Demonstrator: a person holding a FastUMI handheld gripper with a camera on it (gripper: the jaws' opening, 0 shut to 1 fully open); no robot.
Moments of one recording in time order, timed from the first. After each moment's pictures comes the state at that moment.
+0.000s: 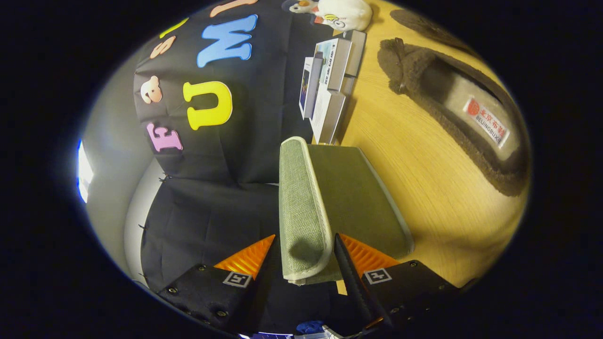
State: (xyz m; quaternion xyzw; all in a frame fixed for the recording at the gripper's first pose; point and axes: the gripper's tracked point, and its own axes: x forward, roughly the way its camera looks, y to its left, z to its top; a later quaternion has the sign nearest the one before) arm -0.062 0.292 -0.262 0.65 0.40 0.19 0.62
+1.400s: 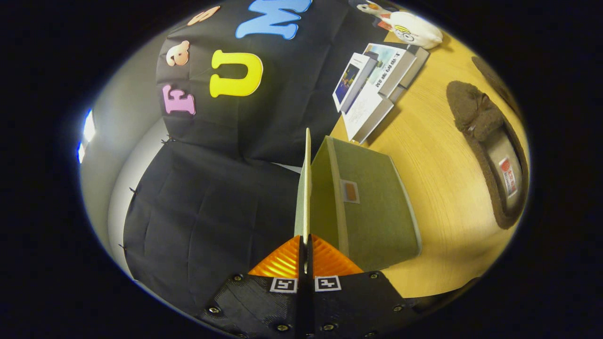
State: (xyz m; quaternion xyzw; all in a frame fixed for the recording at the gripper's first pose) arm -0.046 0.301 -0.194 0.54 0.40 0.26 0.70
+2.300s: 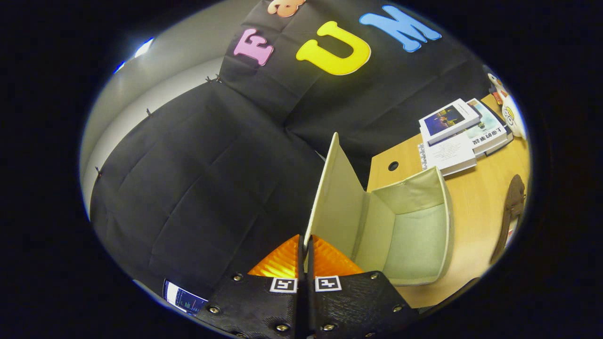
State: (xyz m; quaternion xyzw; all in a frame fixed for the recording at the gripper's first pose) arm -0.043 0.429 -0.071 0.35 0.36 0.36 0.79
